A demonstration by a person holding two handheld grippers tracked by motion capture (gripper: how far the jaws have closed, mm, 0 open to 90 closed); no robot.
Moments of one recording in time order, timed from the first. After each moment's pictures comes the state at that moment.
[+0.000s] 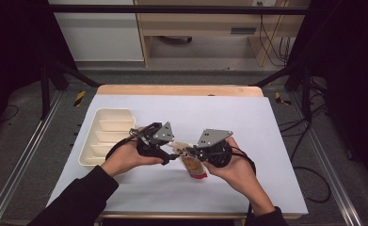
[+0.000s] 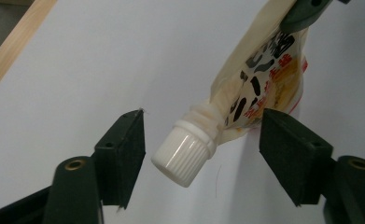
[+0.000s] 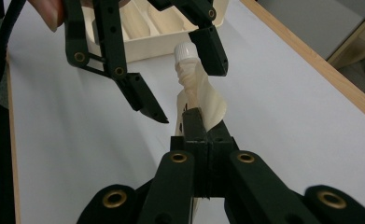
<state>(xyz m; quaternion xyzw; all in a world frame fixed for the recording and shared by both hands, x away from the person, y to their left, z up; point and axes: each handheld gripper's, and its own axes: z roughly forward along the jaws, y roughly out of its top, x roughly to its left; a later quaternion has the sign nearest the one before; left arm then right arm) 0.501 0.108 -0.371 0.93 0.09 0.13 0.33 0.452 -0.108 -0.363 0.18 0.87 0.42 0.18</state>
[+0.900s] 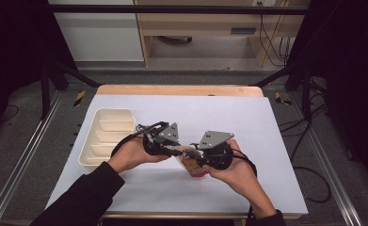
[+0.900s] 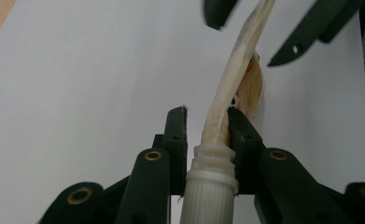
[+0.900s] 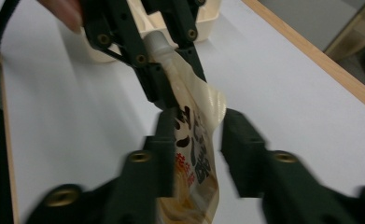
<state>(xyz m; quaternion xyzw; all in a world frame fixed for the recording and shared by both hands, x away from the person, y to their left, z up) 0.504 0.095 -0.365 0.94 0.04 0.09 0.31 0.449 -0.110 -0.371 0.20 0.86 0.42 0.19</state>
